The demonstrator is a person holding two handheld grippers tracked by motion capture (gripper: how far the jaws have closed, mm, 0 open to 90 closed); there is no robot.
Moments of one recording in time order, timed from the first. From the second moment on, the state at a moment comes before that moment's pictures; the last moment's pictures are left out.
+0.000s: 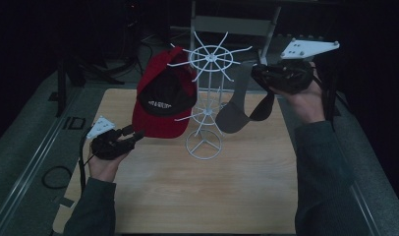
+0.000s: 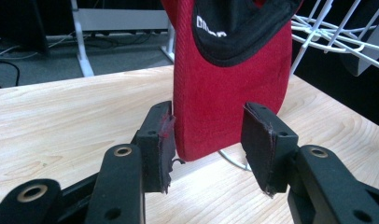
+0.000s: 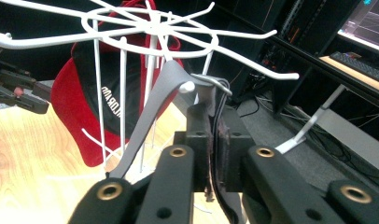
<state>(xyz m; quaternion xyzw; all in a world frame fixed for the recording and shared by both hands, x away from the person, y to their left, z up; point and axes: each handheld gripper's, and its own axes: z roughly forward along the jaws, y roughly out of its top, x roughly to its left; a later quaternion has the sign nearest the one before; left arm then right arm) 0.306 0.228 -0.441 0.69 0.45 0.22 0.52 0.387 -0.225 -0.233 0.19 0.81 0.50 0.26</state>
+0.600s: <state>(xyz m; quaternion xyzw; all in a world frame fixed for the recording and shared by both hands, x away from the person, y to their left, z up) 0.304 0.234 -0.440 0.68 0.46 0.23 0.53 0.388 -0.238 -0.244 0.21 0.80 0.48 0.28</state>
